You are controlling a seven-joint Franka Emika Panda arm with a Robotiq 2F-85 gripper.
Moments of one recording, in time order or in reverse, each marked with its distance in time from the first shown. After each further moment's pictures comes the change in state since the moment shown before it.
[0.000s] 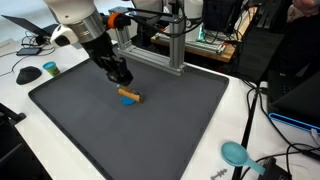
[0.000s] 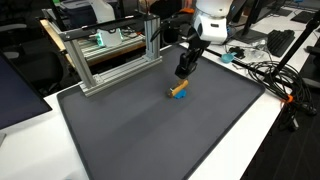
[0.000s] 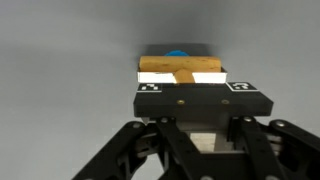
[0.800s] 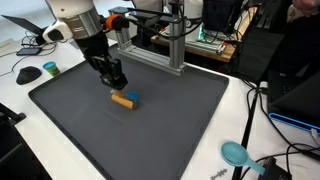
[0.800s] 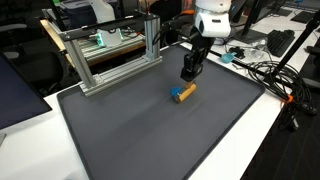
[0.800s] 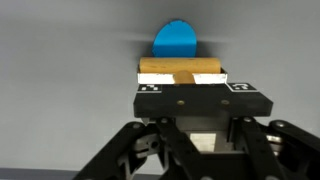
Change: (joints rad) arm -0.004 -0.021 0.000 -0.043 0.015 0.150 0.004
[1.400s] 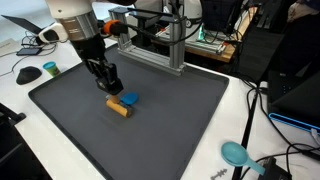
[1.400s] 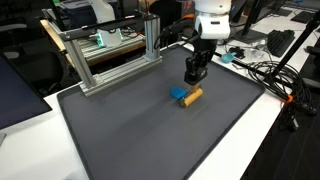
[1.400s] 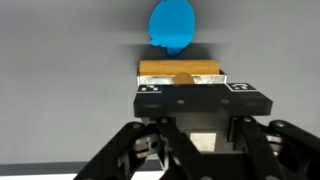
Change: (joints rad) arm -0.009 0.010 0.001 -0.010 0.029 0.094 0.058
